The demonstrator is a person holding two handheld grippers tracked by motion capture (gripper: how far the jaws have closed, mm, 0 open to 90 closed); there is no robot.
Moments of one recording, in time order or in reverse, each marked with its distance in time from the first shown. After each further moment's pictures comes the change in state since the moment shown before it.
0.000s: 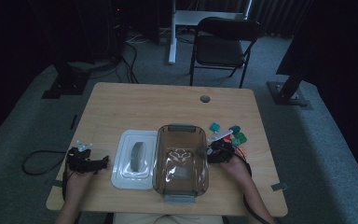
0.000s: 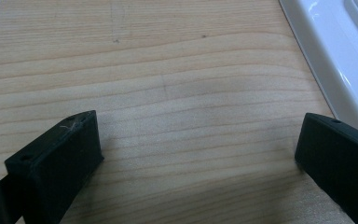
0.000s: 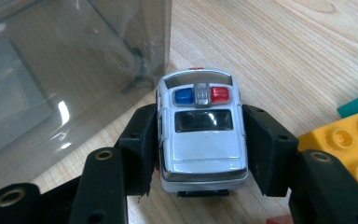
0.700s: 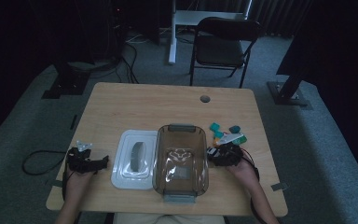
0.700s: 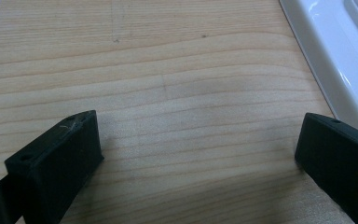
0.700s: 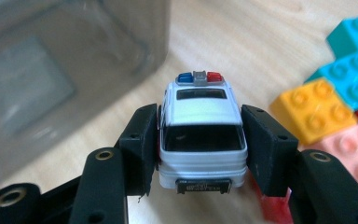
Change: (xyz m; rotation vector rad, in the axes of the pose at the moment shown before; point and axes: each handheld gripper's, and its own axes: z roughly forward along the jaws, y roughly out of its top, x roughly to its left) left arm 0.000 0.000 0.000 0.002 0.000 0.000; right arm 0.003 -0.015 -0.031 -0.040 -0.021 0.018
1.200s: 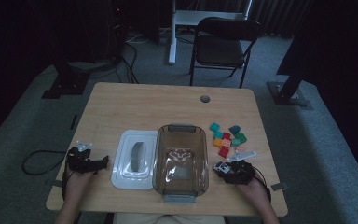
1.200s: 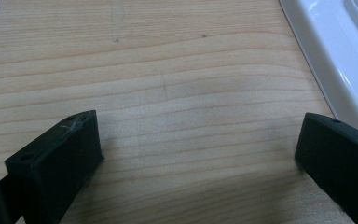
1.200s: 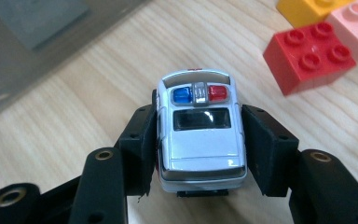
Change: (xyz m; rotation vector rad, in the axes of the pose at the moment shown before) left arm 0.000 0.000 0.000 0.000 0.001 -0.001; right arm 0.020 -0.057 -0.027 0.020 -0.041 0.075
